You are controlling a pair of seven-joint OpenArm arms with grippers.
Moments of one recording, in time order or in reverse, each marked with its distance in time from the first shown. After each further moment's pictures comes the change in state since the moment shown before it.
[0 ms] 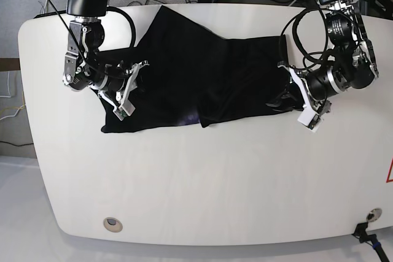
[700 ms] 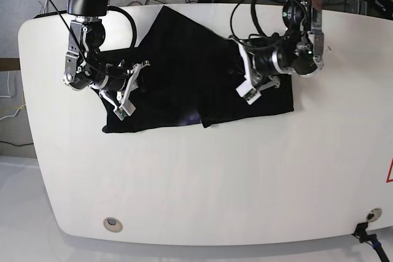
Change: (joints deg) left arm 3.8 9.9 15.4 -5.8 18.1 0.0 -4.4; right arm 0.0 -0.1 0.0 -0.3 0.8 0.0 0.4
